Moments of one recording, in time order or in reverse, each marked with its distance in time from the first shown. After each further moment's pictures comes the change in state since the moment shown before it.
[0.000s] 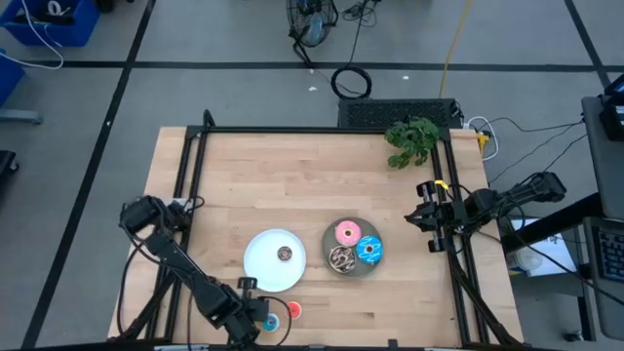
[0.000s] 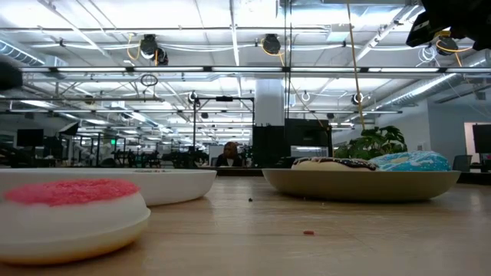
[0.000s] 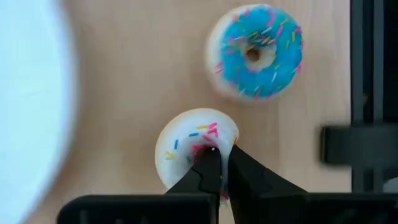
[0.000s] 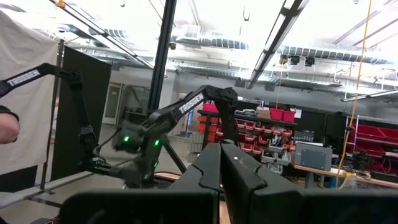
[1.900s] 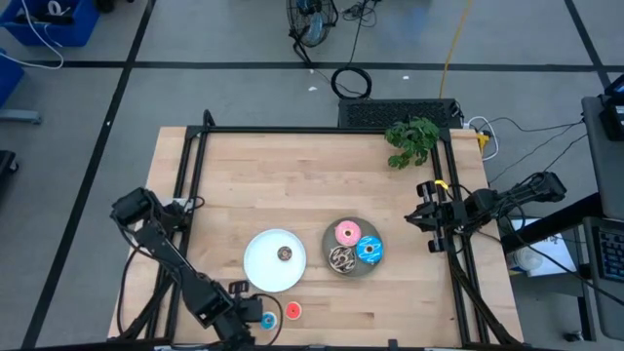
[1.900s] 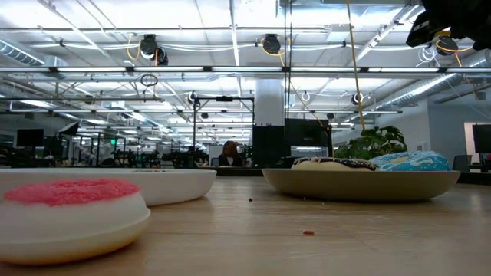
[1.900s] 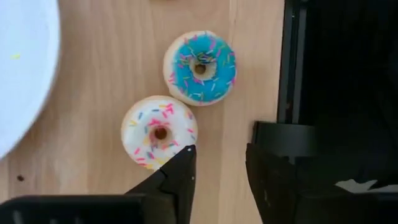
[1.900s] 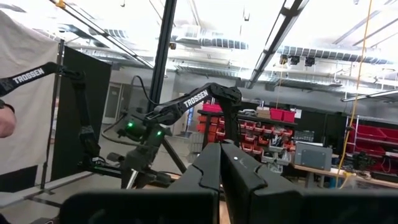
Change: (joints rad) left arm -0.029 -0.087 -0.011 0.049 0.034 -0.187; right arm 0.000 0.000 0.000 -0.001 -0.001 0.001
